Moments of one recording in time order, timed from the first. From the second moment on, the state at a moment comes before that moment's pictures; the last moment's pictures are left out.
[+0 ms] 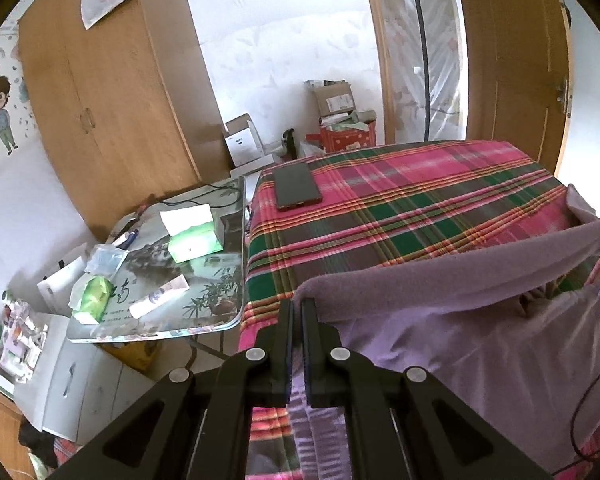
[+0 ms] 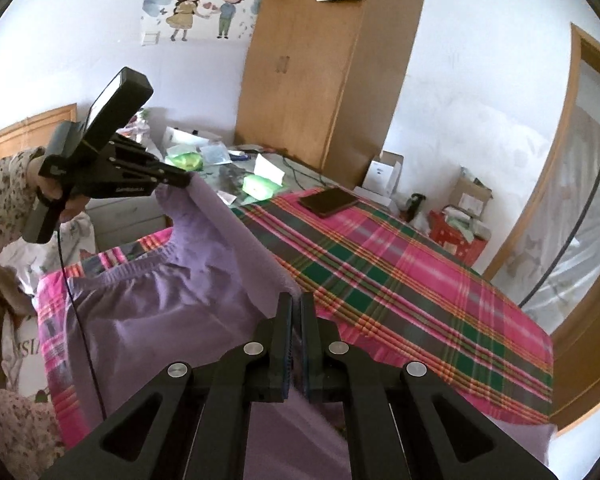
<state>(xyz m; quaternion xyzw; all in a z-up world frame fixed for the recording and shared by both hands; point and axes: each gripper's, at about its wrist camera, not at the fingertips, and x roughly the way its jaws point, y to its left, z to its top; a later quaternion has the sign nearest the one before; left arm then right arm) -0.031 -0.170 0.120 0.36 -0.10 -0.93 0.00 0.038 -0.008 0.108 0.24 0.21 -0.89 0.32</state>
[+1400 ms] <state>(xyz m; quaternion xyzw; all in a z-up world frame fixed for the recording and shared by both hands) 0.121 -0.143 0.068 0.37 -0.12 -0.92 -0.01 0.159 0.014 0.051 0.29 0.24 -0.87 0.32</state>
